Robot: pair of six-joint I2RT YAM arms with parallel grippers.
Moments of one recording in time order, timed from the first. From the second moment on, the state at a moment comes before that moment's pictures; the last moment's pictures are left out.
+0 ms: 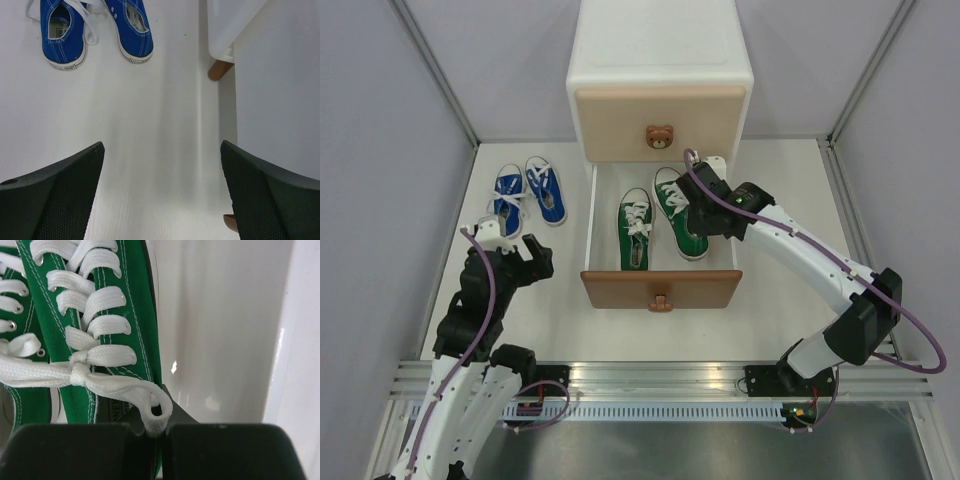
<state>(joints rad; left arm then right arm) -0.24 0.47 0.69 -0.60 -0.19 -0.35 0.72 1.53 1.50 -0.96 0.39 0.53</state>
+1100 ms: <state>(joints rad) -0.24 0.47 0.69 -0.60 -0.21 -0.35 0.75 1.52 1.36 -0.83 0.56 0.89</state>
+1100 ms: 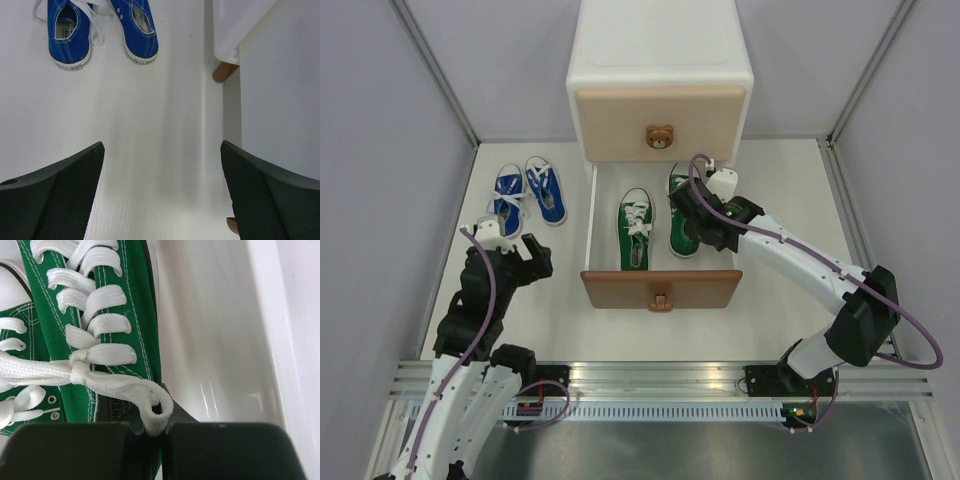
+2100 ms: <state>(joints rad) -0.24 0.47 0.69 -0.60 -0.22 -0.35 0.81 1.59 1.34 -0.81 0.56 1.02</state>
